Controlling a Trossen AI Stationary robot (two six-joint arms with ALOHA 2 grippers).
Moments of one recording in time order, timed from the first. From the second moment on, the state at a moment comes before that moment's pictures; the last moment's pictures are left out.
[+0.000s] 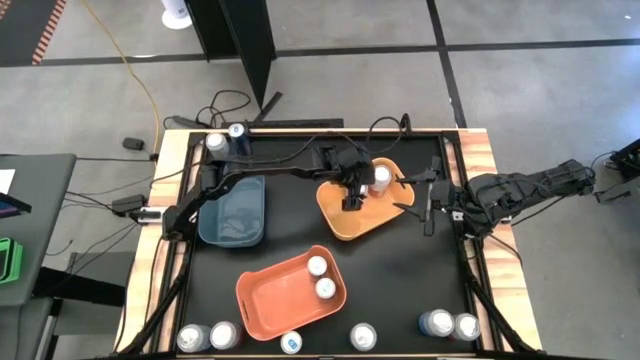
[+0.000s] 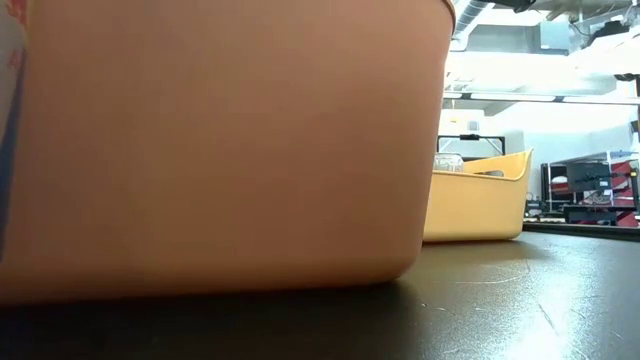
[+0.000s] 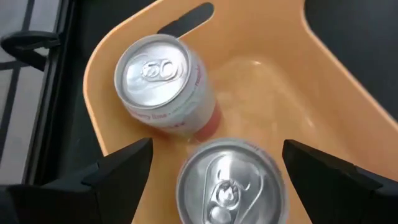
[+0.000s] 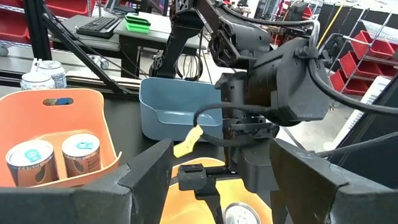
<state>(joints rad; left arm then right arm) 0.18 2.22 2.07 -0.66 -0.06 0.32 0.29 0.67 0.75 -0.24 0.50 -0.13</state>
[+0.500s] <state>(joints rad) 0.15 2.21 2.11 -0.76 -0.07 0.41 0.29 0.67 0.75 -0.26 0.50 -0.11</state>
